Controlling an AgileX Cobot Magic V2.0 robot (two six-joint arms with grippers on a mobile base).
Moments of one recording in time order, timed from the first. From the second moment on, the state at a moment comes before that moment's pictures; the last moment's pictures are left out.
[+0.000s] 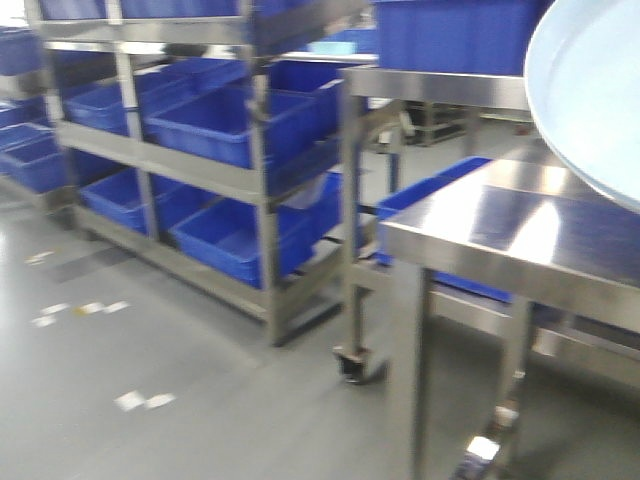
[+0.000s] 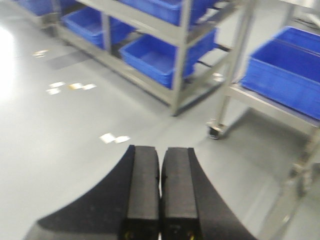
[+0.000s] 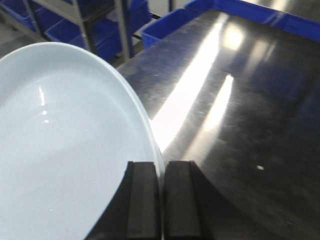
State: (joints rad) left arm -0.09 0.27 -0.35 0.09 0.48 -0.18; right arm 0.12 0.53 -0.60 -0.21 0.57 0.28
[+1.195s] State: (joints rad) left arm -0.09 0.27 -0.35 0.09 0.48 -0.18; right arm 0.12 0.53 -0.60 -0.21 0.57 0.28
